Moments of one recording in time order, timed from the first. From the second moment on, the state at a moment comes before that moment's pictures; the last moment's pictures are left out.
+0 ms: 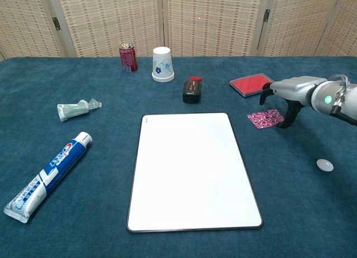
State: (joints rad) left arm -0.10 -1.20 -0.04 -1.50 1.47 1.47 0.13; right arm 0.85 -1.62 0.17 -1.15 -0.66 0.74 -0.68
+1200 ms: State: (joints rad) left arm -0.09 -1.21 -0.03 -1.48 1.47 1.47 0.11; right arm 0.90 -1.67 0.12 -1.08 -0.59 0.75 -0.70
